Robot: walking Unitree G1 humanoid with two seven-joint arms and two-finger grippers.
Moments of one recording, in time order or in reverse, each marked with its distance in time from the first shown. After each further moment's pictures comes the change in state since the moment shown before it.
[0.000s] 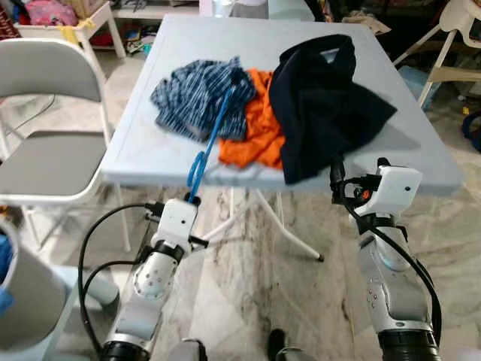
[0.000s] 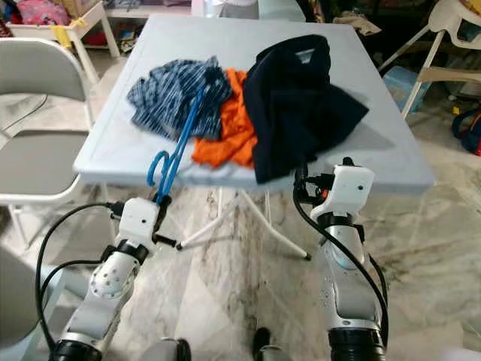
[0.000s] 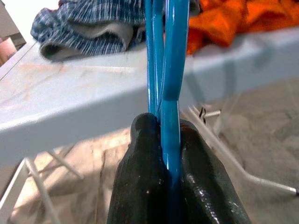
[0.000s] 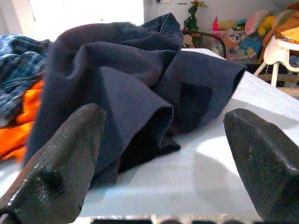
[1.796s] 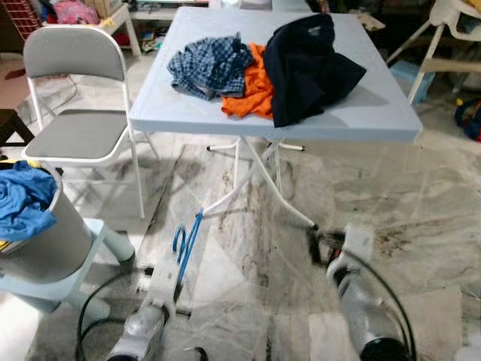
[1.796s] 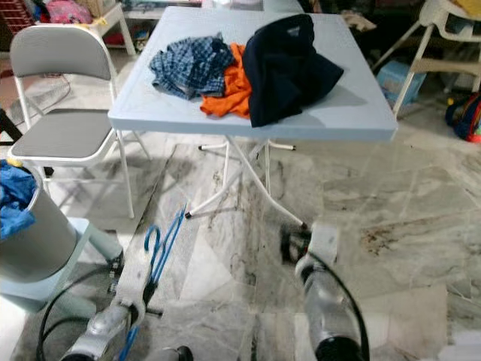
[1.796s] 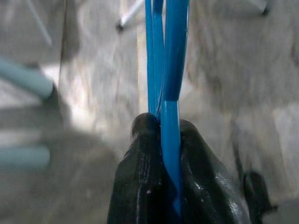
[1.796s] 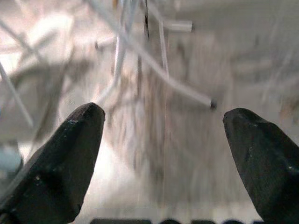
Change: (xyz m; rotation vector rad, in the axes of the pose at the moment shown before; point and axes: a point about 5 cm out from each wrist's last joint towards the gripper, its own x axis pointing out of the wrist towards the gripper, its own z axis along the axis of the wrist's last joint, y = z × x) left arm -0.064 -0.009 -0.137 -0.185 0.737 -0.036; right arm -0.056 -0.010 -0.139 0.118 0.611 -0.030
